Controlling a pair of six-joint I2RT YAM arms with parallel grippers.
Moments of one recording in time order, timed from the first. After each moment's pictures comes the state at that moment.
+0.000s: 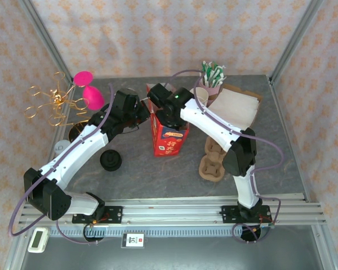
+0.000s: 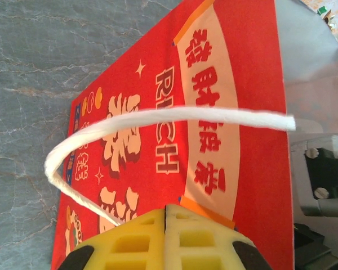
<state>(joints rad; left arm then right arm) -0.46 1.35 1.25 -0.59 -0.01 -0.93 0.82 2.04 2.07 -1.29 0.16 0.65</state>
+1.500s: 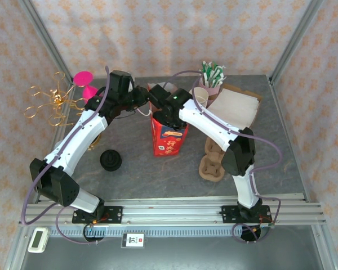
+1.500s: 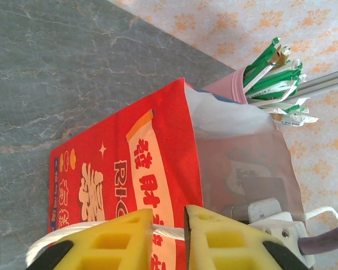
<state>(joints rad) -0.34 1.48 1.47 -0.62 0.13 -0.78 0.82 2.05 2.08 -1.28 0.17 0.65</state>
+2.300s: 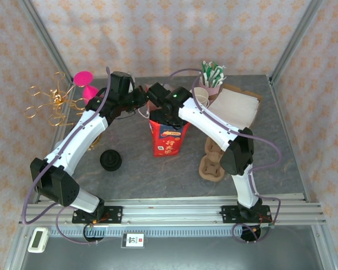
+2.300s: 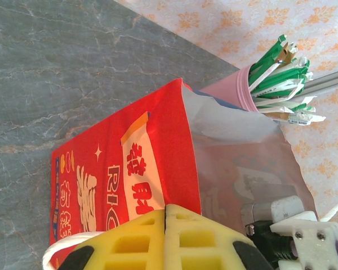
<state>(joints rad) -0.34 1.48 1.45 -0.60 0.13 -0.78 0.82 2.07 2.14 -1.32 0.18 0.65</state>
